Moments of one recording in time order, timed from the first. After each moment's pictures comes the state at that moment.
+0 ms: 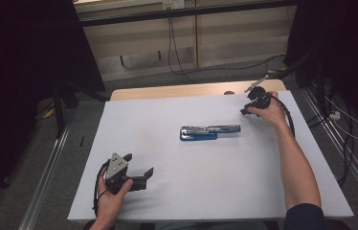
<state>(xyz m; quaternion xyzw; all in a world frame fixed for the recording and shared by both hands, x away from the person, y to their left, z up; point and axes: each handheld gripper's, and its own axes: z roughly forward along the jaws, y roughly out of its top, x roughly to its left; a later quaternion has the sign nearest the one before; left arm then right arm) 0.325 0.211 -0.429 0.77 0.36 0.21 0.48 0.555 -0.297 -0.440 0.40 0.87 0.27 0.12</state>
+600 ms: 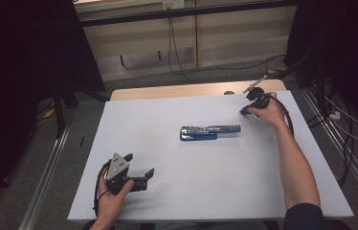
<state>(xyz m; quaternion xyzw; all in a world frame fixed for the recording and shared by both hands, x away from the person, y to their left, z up) 0.324 0.209 -0.428 0.78 0.35 0.22 0.47 0.555 -0.294 -0.440 0.41 0.87 0.26 0.10</state>
